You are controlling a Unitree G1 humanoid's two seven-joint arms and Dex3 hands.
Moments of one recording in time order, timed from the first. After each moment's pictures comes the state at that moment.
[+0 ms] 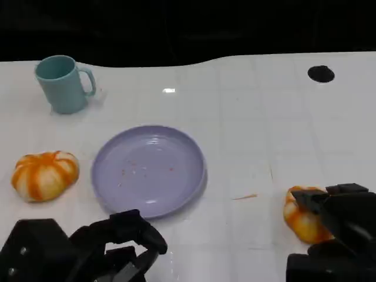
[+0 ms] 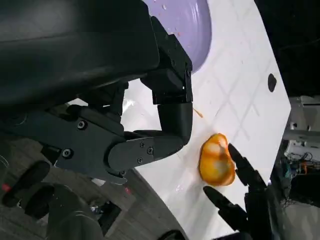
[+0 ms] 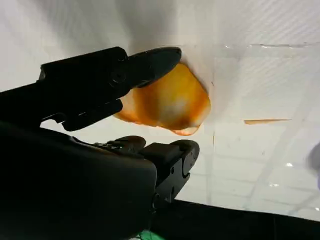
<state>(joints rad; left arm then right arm) 0.31 0.28 -0.08 -0.60 -0.21 0.53 -0.32 0.02 -0.36 0.28 -0.15 -1.04 0.18 0.27</state>
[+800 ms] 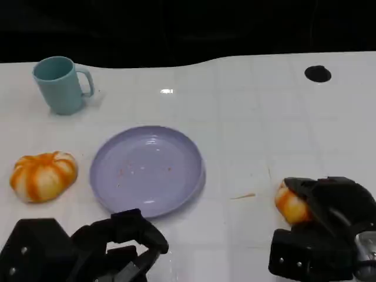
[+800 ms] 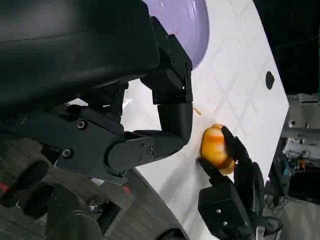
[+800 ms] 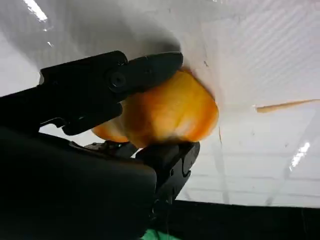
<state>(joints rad) 0.31 0.27 -0.09 -0.60 -0.21 0.53 -0.32 -0.17 -0.28 0.35 0.28 -0.90 0.13 -0.12</state>
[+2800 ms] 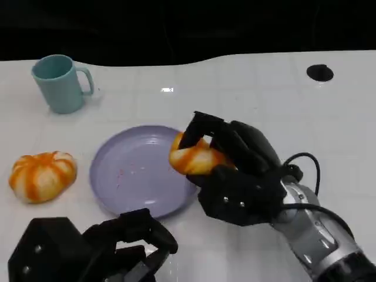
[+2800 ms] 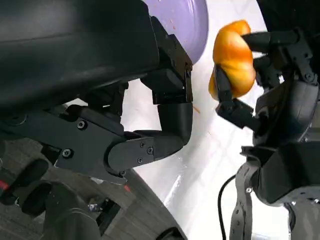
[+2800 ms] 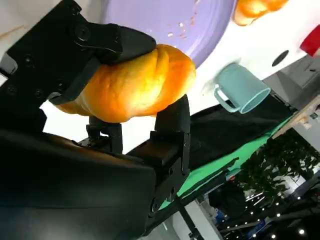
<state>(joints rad) 0.29 0.26 -0.13 -0.62 -0.19 0.56 -0.30 -0.50 0.04 0.38 0.46 -0.53 -0.15 -0.09</state>
